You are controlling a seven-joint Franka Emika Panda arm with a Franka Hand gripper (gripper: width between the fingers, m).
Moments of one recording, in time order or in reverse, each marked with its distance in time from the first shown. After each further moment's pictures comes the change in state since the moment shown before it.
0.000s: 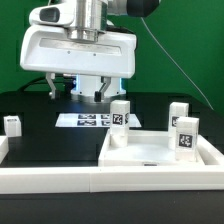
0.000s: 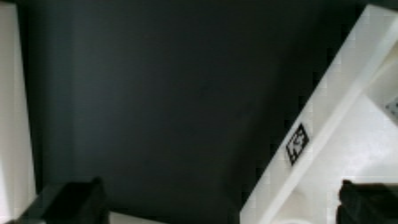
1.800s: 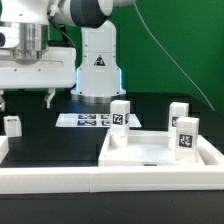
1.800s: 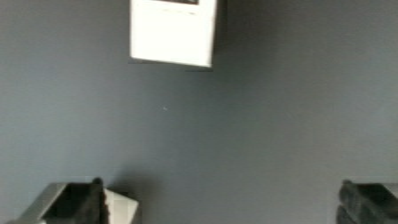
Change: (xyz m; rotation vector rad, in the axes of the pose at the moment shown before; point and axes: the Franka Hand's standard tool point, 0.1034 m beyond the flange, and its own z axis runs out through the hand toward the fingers) arm -0.105 0.089 0.034 0.054 -0.156 -0.206
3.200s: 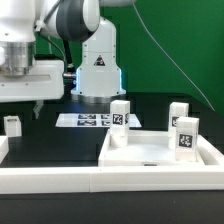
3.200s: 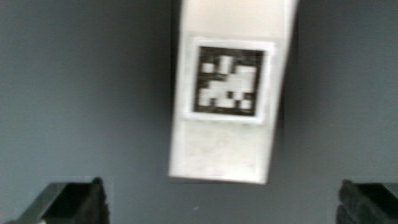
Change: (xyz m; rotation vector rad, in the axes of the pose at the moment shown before) arm -0.021 0.010 0.033 0.063 -0.152 0.016
